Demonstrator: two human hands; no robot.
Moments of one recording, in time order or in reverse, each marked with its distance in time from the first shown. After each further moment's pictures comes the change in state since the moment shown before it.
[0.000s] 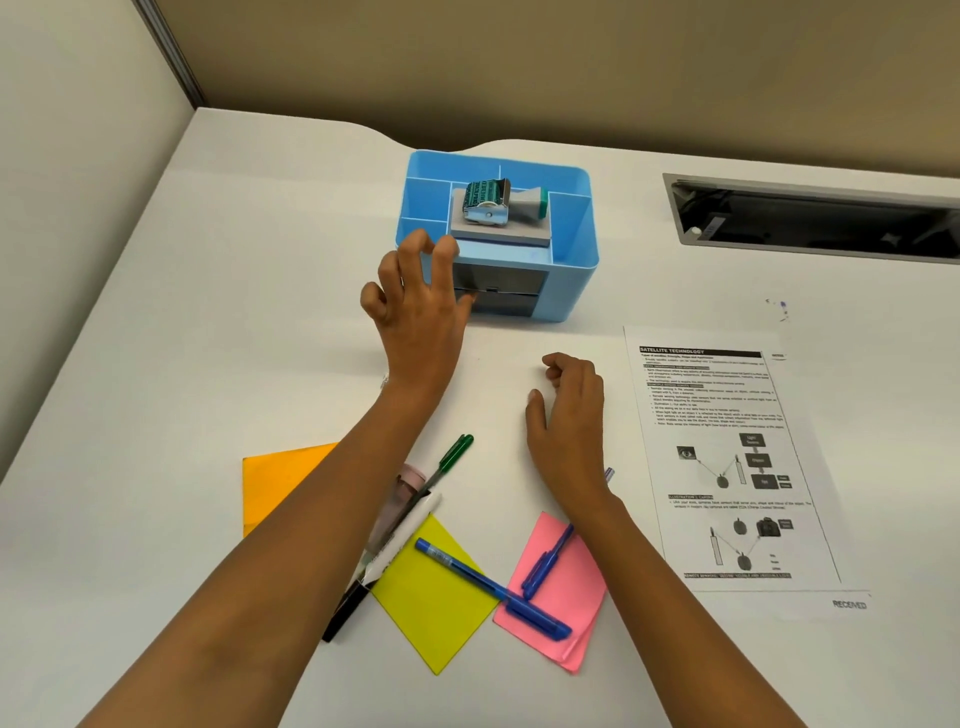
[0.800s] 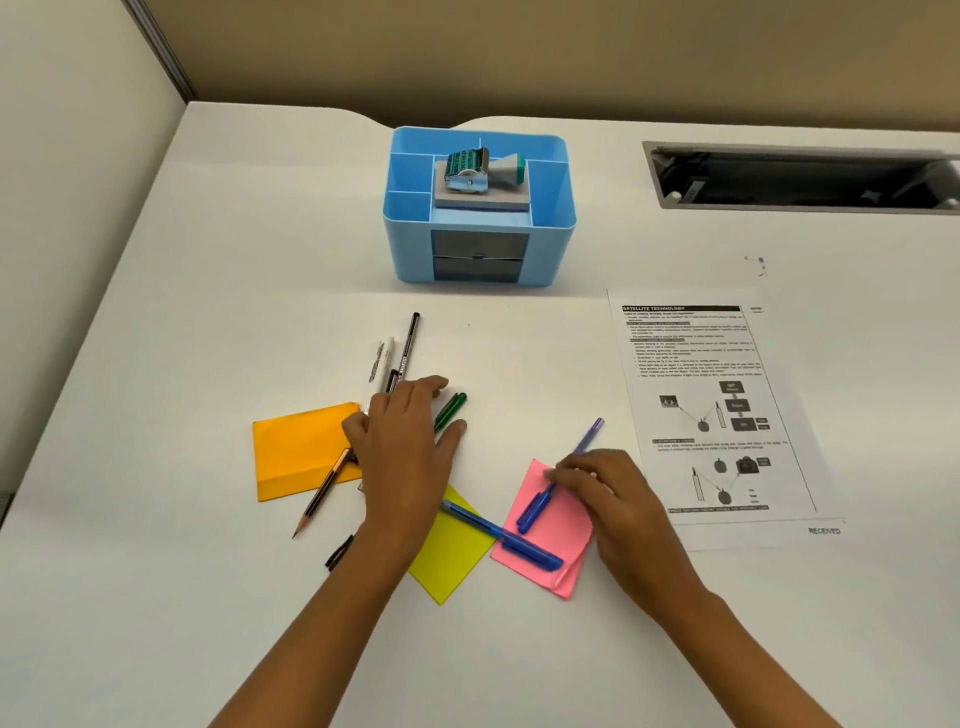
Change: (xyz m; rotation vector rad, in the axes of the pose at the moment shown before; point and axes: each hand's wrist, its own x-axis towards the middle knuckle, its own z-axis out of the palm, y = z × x) left_hand -0.119 -0.013 -0.113 -0.309 -0.558 -0.149; right_hand -0.110 0.016 -0.100 -0.206 -0.280 -0.334
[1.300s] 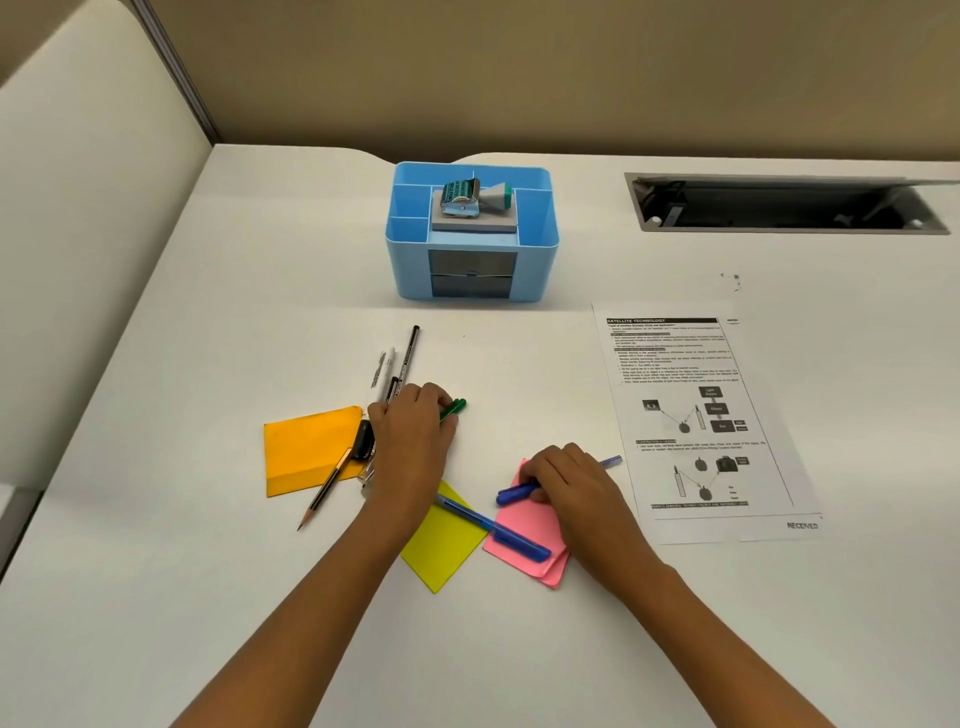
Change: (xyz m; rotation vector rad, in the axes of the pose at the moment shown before) left_hand 0.009 0.007 0.000 -0.052 -0.066 0.033; right_hand 0.015 -0.007 0.015 -0.063 -0.042 -0.122
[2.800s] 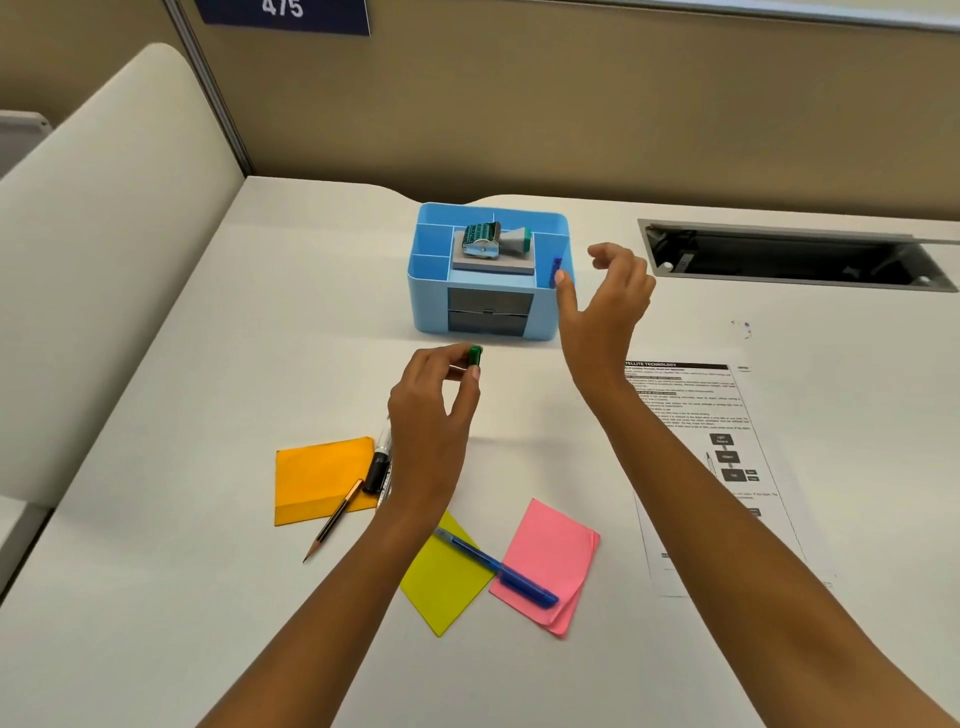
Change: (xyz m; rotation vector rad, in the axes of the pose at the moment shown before) left_hand 0.023 0.040 -0.042 -0.524 0.389 0.074; right_hand 0.201 0.053 -0.034 0.167 0.745 0.439
